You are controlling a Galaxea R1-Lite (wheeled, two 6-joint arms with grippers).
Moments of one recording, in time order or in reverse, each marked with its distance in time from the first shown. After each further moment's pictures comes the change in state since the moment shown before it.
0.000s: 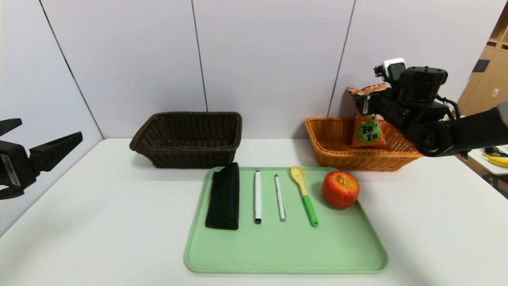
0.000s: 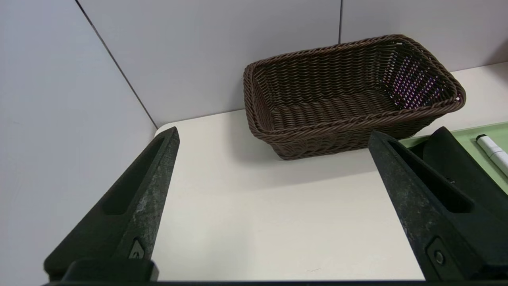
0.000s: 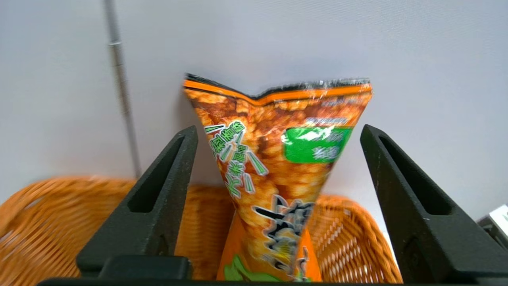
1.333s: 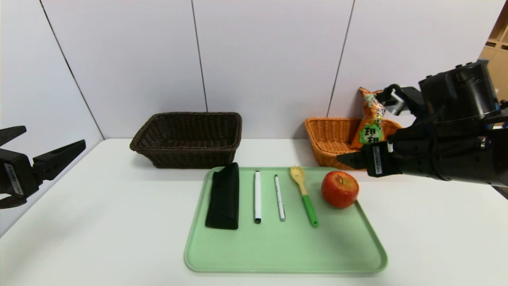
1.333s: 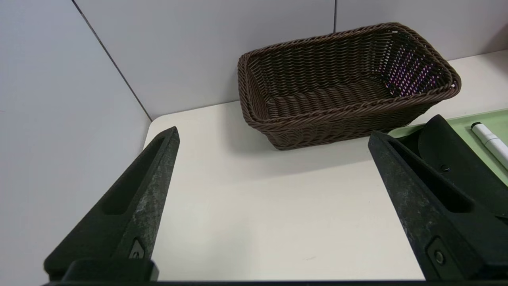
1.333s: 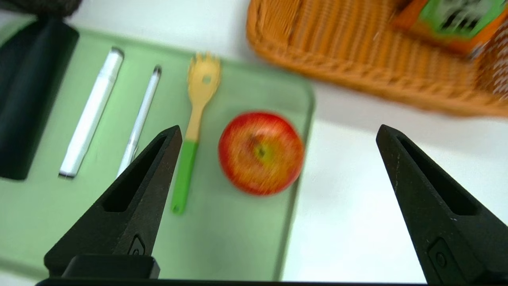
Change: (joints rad) left arm -0.002 -0.012 0.033 -0.001 -0.008 0.000; right arm 0.384 -0.539 0.278 0.867 0.001 0.343
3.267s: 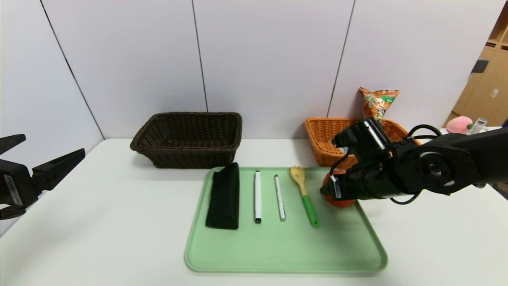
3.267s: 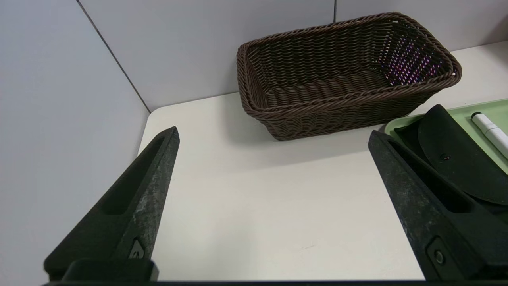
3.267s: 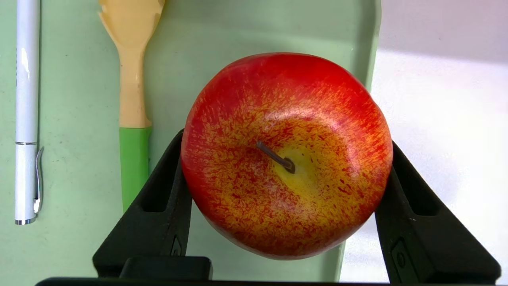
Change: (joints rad) left arm 0.000 -0.025 0.038 0.000 0.001 0.001; right arm -0.030 0.326 -0.035 0.028 0.010 0.137
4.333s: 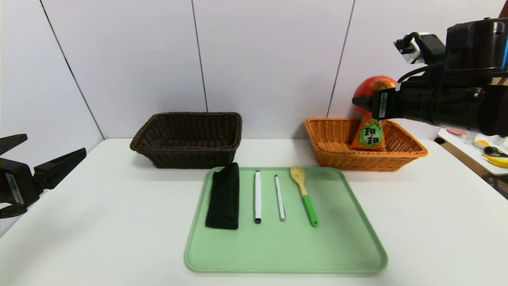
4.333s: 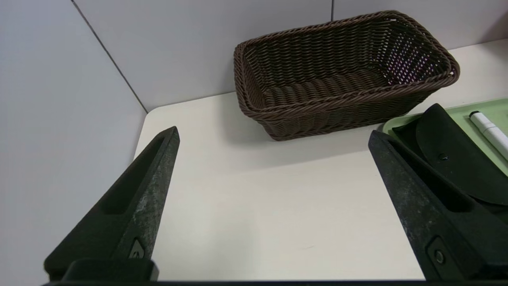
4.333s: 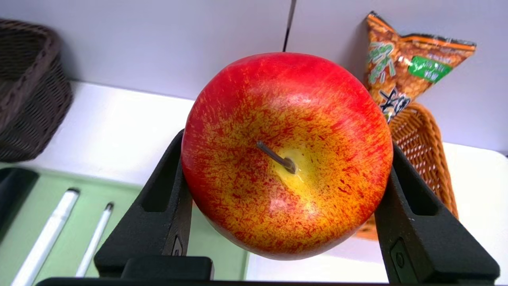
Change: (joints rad) left arm 0.000 0.009 -0.004 -0.001 -0.001 -0.002; right arm -0.146 -0.229 -0.119 -0.312 0.011 -0.308
